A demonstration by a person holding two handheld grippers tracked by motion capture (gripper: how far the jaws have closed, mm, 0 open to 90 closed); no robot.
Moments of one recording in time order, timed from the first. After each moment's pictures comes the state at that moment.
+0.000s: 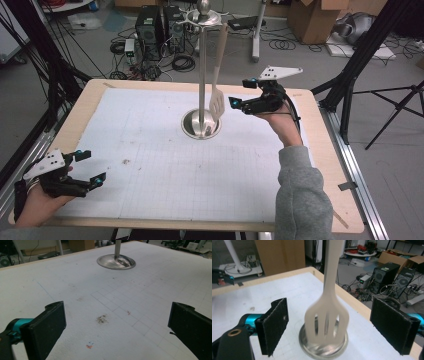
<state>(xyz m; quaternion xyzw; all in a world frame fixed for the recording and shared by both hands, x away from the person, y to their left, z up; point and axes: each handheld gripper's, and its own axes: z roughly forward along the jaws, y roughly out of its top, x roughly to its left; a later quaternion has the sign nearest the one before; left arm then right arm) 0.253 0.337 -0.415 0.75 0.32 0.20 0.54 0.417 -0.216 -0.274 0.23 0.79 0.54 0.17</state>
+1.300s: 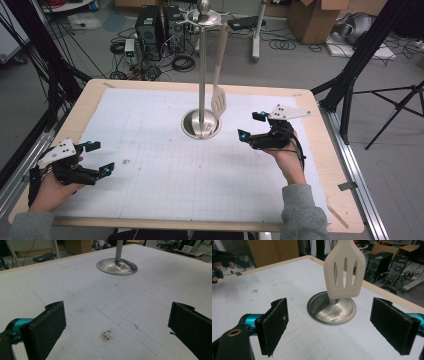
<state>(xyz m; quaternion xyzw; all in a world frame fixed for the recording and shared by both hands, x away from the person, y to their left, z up) 0.285 0.326 -0.416 0.75 0.31 0.19 0.56 0.355 -0.242 -0.340 0.28 0.78 0.54 0.17</state>
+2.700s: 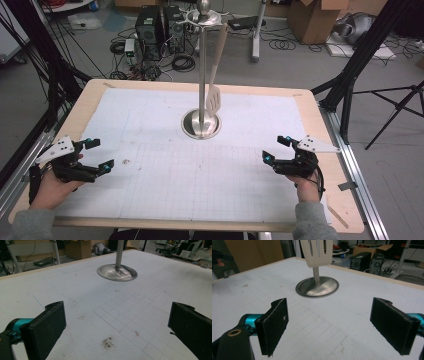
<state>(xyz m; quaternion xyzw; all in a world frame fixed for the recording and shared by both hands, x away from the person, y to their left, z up) 0.288 0.327 -0.412 0.74 0.31 0.19 0.57 0.301 -0.309 -0.394 0.34 0.73 0.56 0.20</state>
